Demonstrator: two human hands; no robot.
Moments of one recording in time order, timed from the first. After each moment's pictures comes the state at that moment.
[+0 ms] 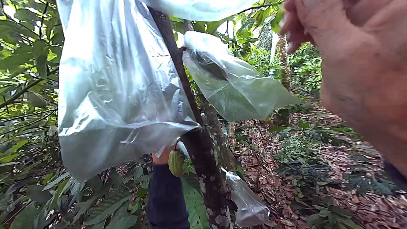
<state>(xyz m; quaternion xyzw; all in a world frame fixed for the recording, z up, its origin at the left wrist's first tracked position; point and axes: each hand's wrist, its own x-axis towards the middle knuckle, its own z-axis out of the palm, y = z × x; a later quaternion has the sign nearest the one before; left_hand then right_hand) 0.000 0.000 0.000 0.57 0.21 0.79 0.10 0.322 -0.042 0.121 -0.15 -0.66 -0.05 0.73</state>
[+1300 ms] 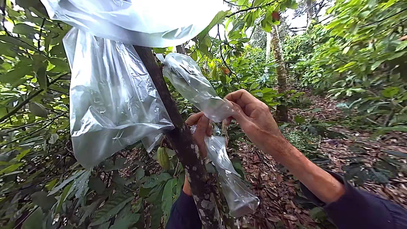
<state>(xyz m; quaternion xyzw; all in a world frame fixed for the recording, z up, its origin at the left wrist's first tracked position) 0.135 0.009 0.019 0.62 -0.03 0.76 0.21 0.290 -0.010 0.033 -0.13 -0.70 0.18 0.67</state>
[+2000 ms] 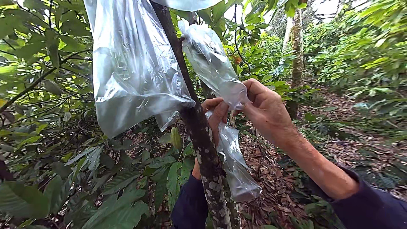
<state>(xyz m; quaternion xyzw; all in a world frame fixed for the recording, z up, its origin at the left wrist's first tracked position) 0.097 -0.043 -0.044 0.61 0.09 0.71 0.34 0.274 -0.014 0.030 -0.12 -0.73 0.16 0.66</state>
